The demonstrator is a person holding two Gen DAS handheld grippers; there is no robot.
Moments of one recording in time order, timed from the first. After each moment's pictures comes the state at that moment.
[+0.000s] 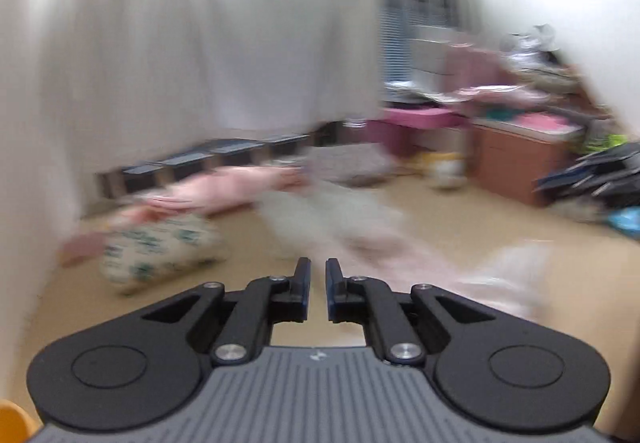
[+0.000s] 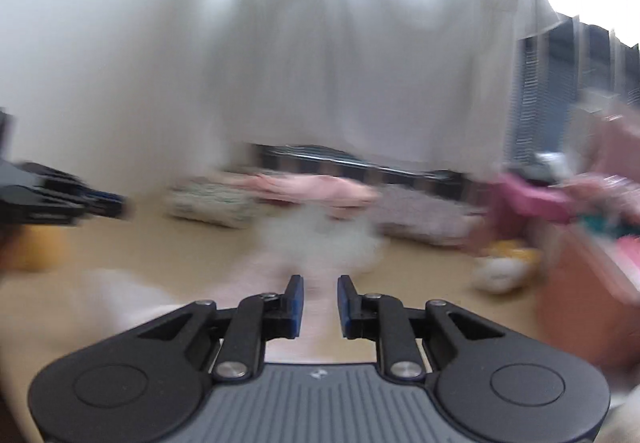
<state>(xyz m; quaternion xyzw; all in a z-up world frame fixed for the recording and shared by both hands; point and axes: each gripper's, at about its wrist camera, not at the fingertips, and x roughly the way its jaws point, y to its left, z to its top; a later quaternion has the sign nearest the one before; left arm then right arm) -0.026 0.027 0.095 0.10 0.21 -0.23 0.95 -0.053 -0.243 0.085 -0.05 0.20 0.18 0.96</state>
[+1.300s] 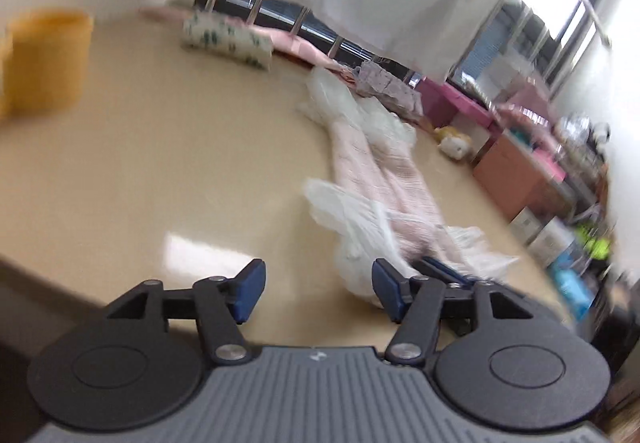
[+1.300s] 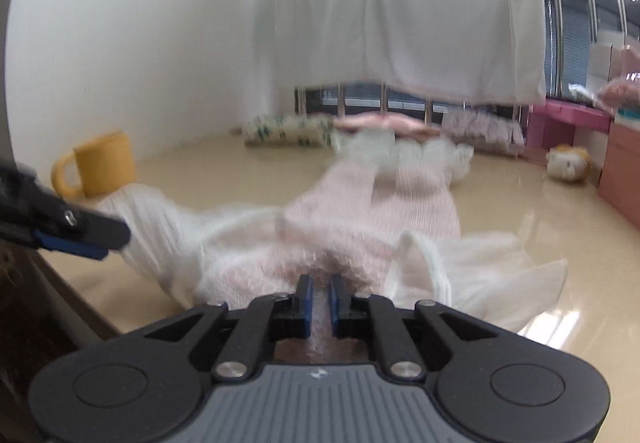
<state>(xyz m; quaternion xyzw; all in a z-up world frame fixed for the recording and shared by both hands) -0.169 0.044 0.016 -0.22 0.33 -0.11 0.91 -0.138 -0.147 -0.026 -0.02 0.21 0.14 0.97</state>
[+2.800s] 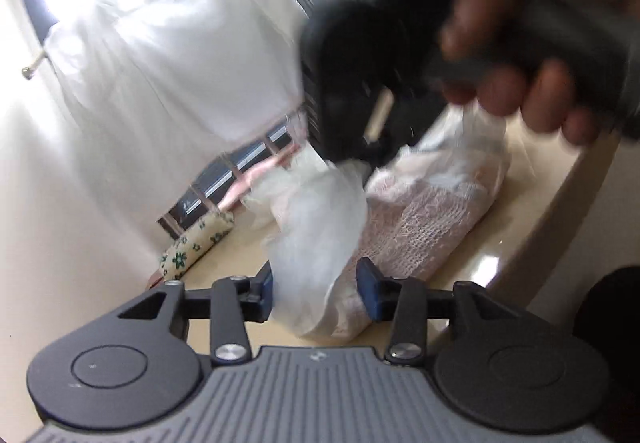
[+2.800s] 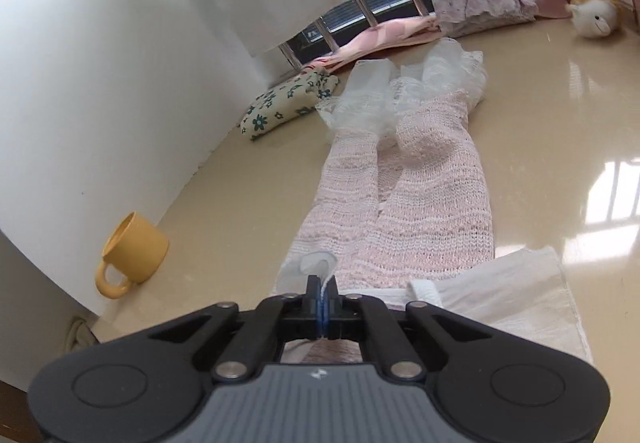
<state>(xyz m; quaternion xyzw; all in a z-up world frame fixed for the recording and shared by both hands) -0.216 -0.110 -0.026 0.32 0.12 -0.08 0.93 -0.042 -0.191 0.005 0.21 0.36 0.21 0.88</state>
